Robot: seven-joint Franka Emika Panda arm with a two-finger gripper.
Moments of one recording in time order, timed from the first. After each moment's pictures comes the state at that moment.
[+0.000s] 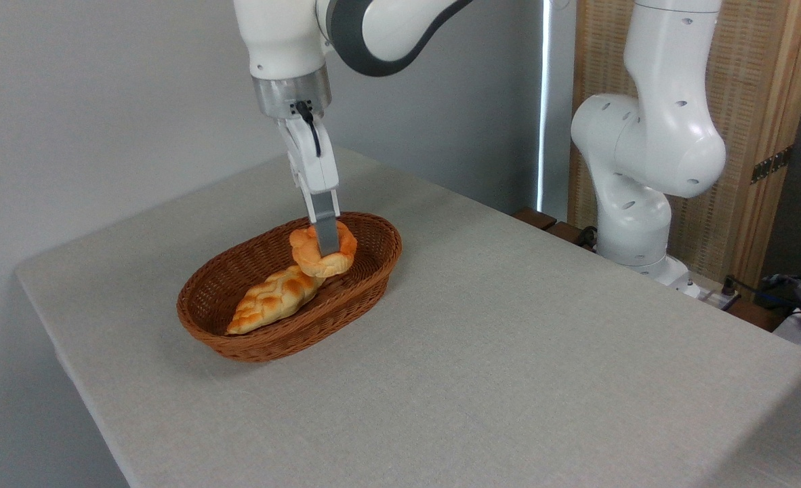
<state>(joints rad) -0.20 -0.18 -0.14 -2.08 -0.08 1.92 0.81</state>
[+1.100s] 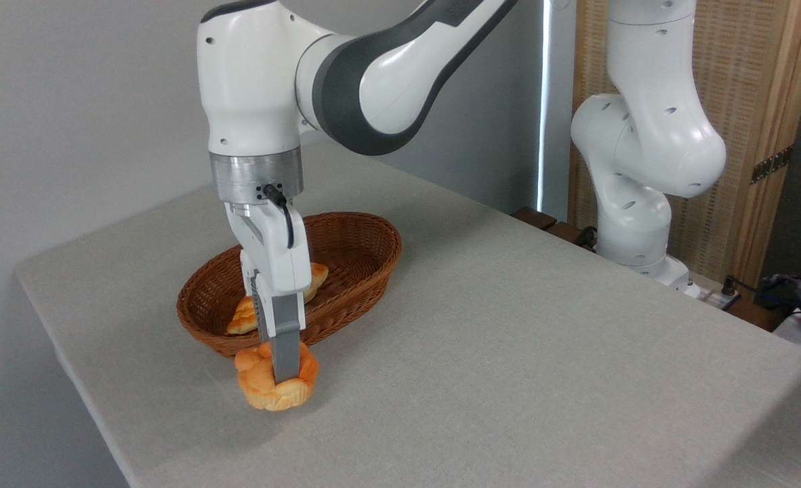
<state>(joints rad) -0.19 0.07 0.08 -1.92 0.13 2.18 0.83</state>
